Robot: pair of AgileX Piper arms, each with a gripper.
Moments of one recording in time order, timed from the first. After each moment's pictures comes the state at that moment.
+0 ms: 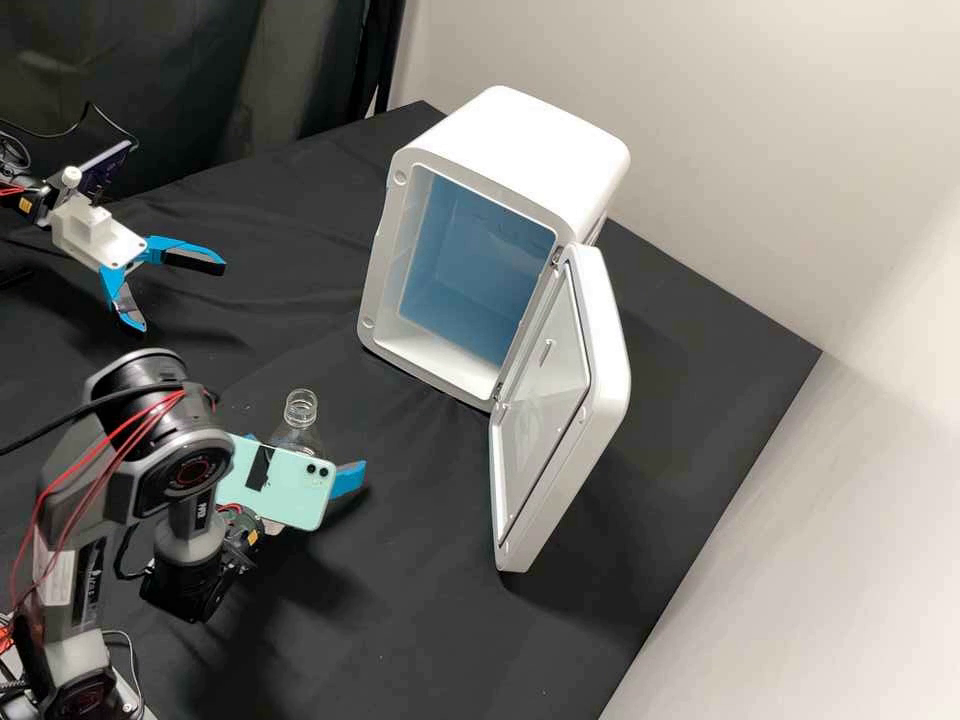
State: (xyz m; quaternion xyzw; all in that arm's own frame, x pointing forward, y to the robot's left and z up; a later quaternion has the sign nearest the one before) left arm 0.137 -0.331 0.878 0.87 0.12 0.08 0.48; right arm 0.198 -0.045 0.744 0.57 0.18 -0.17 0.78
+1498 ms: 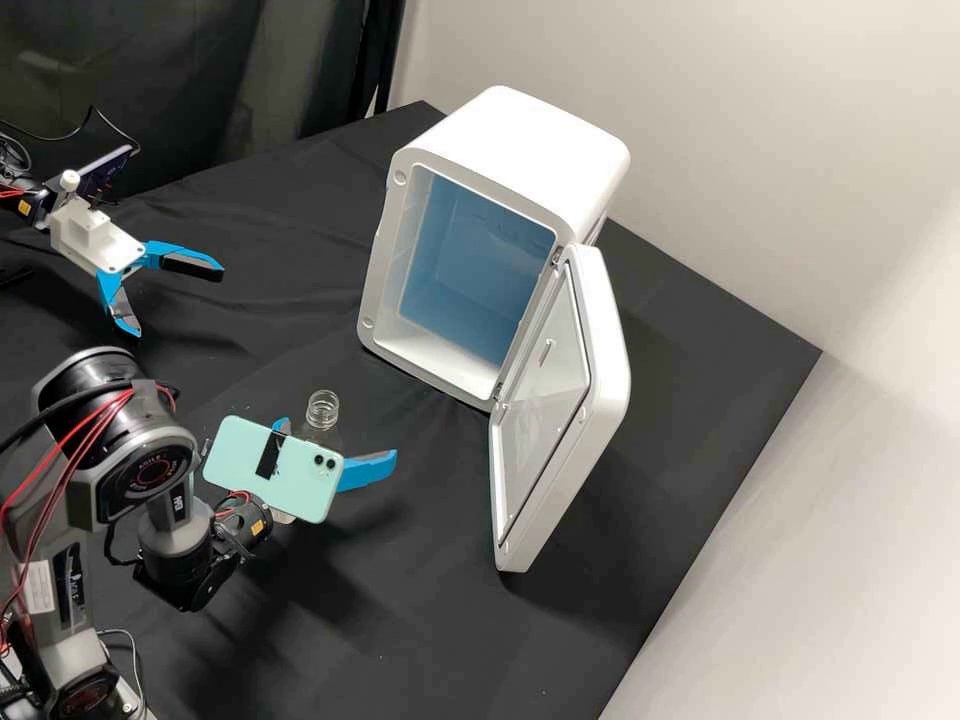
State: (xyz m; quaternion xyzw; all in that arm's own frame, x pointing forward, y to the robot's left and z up) left arm 0.141 -0.333 0.875 0.87 0.11 0.07 0.48; right arm 0.207 -0.031 0.762 0.58 0.11 -0.12 0.80
